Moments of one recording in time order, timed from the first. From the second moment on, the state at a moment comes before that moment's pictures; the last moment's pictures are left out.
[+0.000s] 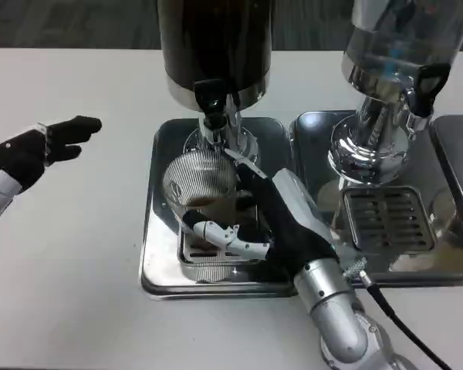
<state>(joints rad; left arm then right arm) -0.11 0.58 0.33 0.46 -0.33 -0.57 -0.85 -0.26 0.00 0.34 0.46 -0.49 -0.21 -0.20</state>
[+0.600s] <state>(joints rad) -0.11 0.58 0.32 0.50 -0.30 -0.57 -0.85 -0.26 0.00 0.36 0.47 -0.52 -0.19 -0.26</state>
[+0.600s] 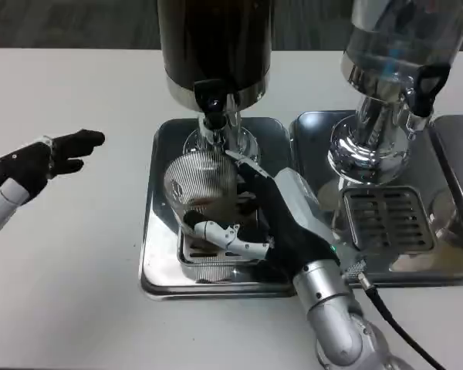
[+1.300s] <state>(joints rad) -0.11 0.58 0.30 0.52 -0.30 -0.58 -0.85 -0.25 0.00 0.38 0.47 -0.54 -0.19 -0.36</state>
